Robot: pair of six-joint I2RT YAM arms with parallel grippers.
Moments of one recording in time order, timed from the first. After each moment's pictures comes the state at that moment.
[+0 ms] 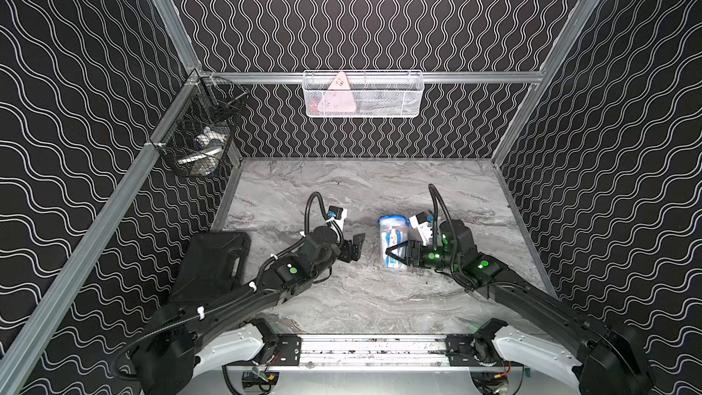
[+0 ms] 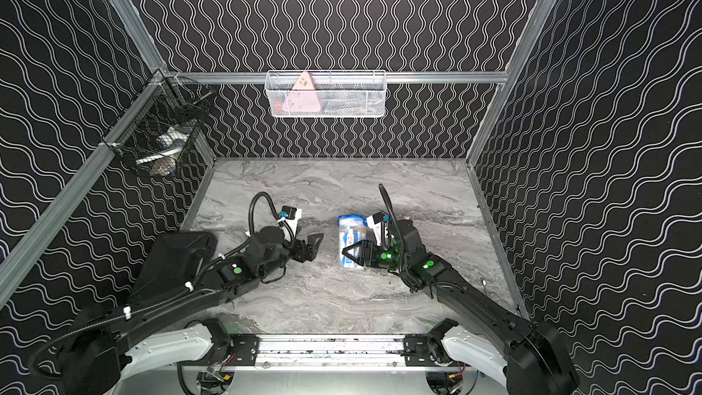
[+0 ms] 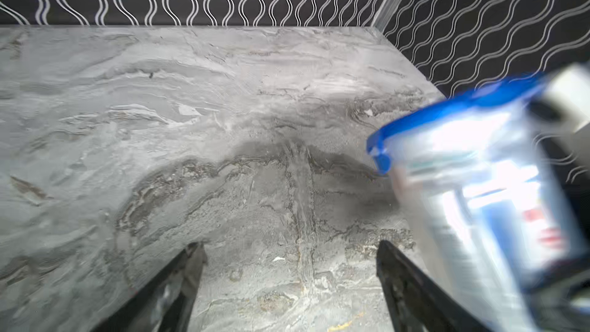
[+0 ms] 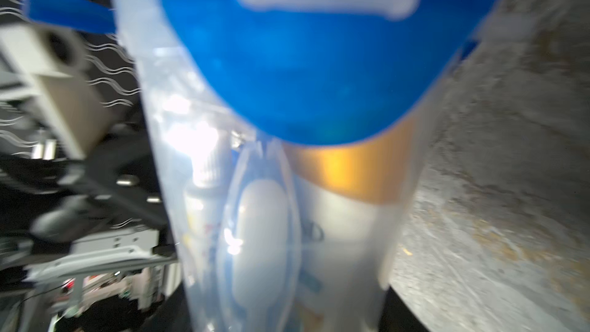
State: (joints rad) left arm -0.73 1.12 0.58 0.10 -0.18 -0.40; right arm 0.58 1.04 0.60 -0.06 -0.60 0.80
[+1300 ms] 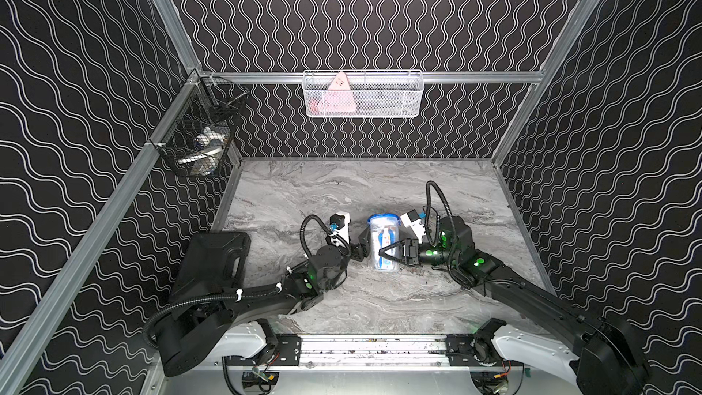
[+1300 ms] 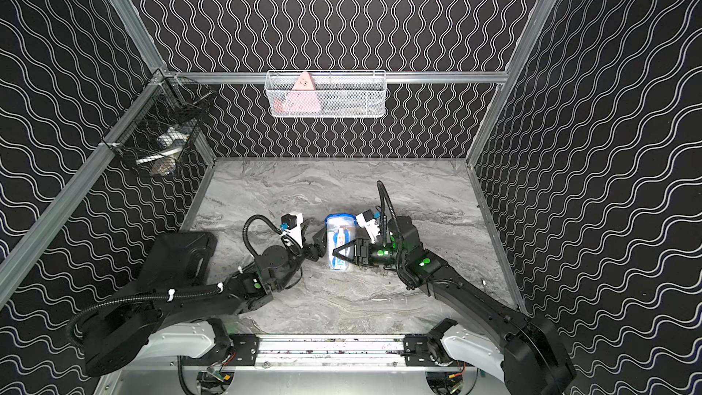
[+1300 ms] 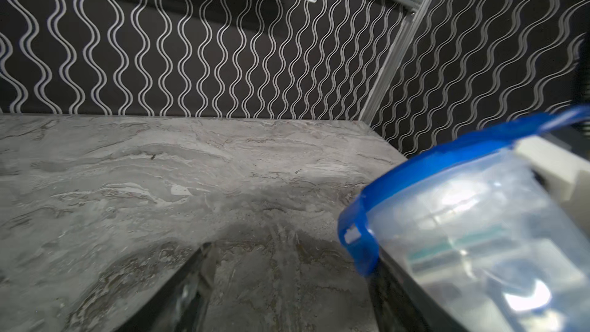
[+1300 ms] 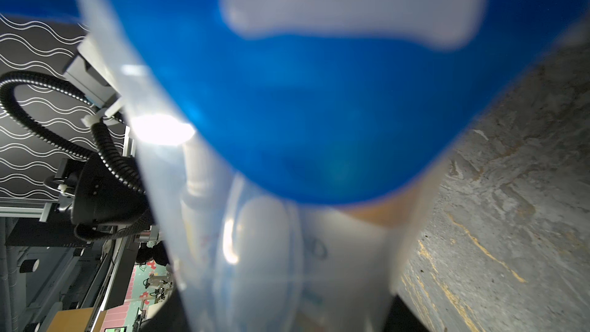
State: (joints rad) left arm -0.89 1.28 0.47 0.74 -0.54 -0.31; right arm 0.62 1.07 0.61 0.06 -0.74 0.87
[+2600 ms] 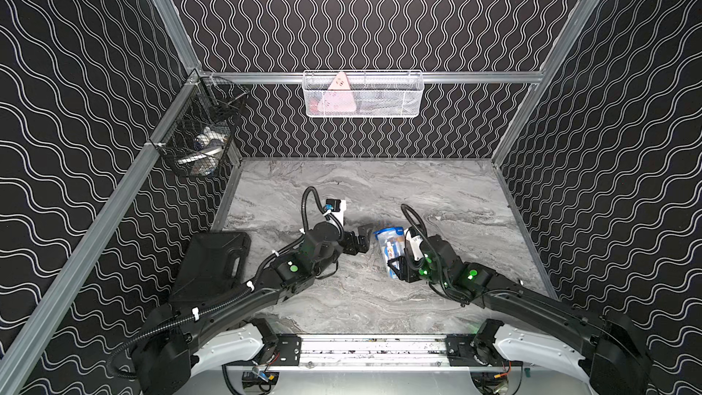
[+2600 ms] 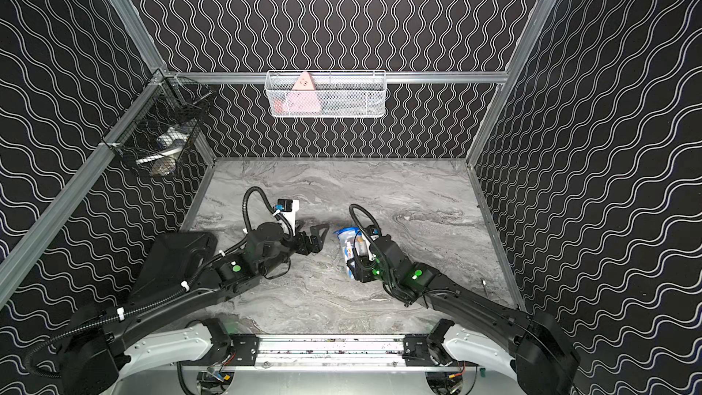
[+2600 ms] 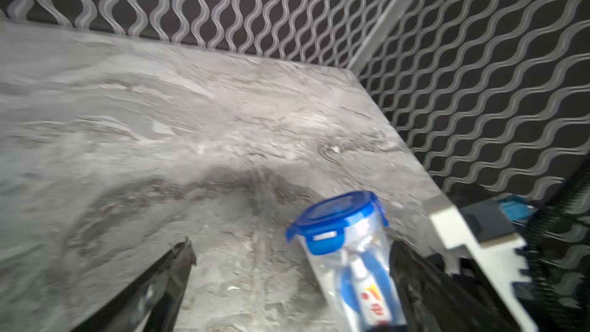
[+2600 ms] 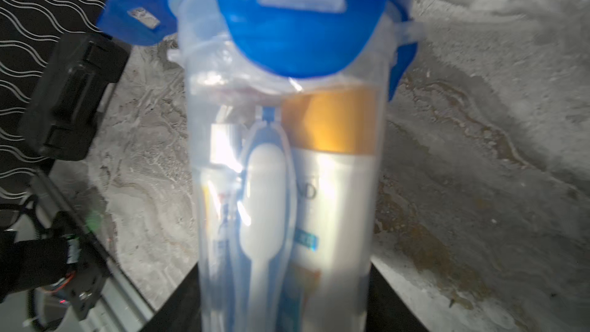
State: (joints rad) left arm -0.76 1.12 0.73 0.05 -0.13 -0.59; right arm 0.86 1.05 0.57 -0.23 0.08 0.56
